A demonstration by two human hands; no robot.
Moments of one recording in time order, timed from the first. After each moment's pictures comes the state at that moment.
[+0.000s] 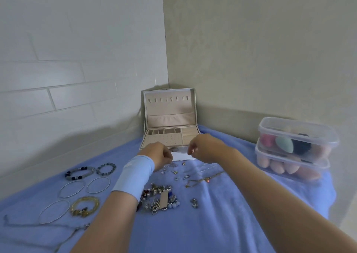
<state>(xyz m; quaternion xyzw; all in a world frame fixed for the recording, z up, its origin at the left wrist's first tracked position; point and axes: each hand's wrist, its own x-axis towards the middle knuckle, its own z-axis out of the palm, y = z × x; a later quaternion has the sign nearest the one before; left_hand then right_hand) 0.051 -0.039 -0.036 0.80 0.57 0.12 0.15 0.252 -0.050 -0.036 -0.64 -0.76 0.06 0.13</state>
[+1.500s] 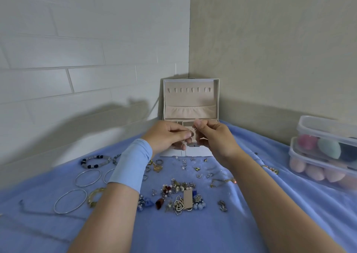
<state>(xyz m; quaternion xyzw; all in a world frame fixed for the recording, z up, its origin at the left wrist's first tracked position) 0.009 -0.037 -0.014 0.70 0.39 0.36 0.47 0.186 -0.050 -0.041 -0.37 -0.55 0.46 0.58</state>
